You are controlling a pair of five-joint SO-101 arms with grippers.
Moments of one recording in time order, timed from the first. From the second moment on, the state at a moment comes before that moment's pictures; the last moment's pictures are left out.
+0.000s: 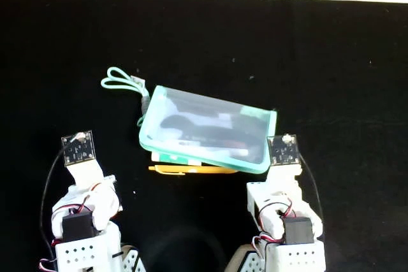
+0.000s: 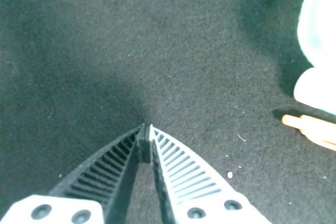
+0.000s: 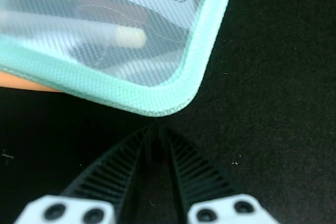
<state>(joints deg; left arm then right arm) -17.8 -103.7 96.4 76.4 5.0 -6.1 -103.7 96.0 70.6 1.9</state>
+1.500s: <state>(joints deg) -15.8 -103.7 86.5 64.7 -0.3 -8.9 -103.7 95.5 58.9 9.7</state>
